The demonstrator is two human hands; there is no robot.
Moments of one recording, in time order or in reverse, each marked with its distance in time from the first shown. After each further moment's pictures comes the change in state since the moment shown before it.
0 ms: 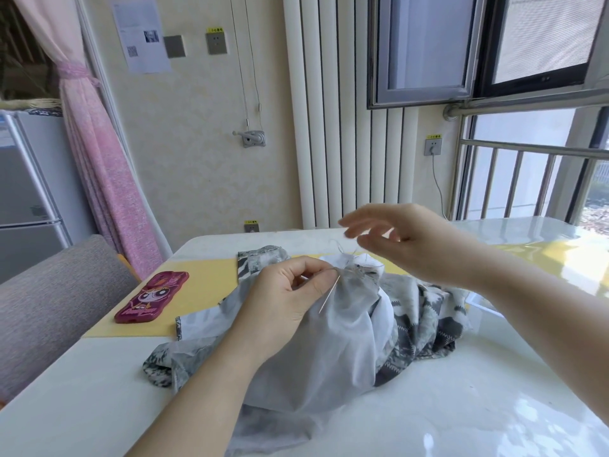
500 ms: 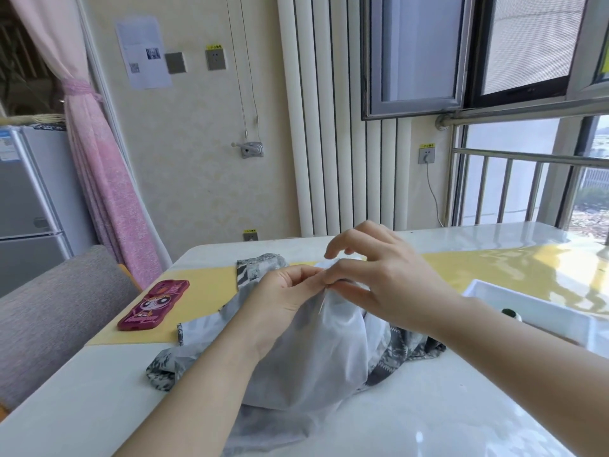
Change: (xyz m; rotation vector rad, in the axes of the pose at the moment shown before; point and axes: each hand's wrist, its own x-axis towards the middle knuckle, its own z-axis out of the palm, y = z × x) left_hand 0.007 -0.004 0.001 -0.248 -0.097 -0.174; right_hand -0.012 0.009 0.038 -0.468 0.343 -0.574
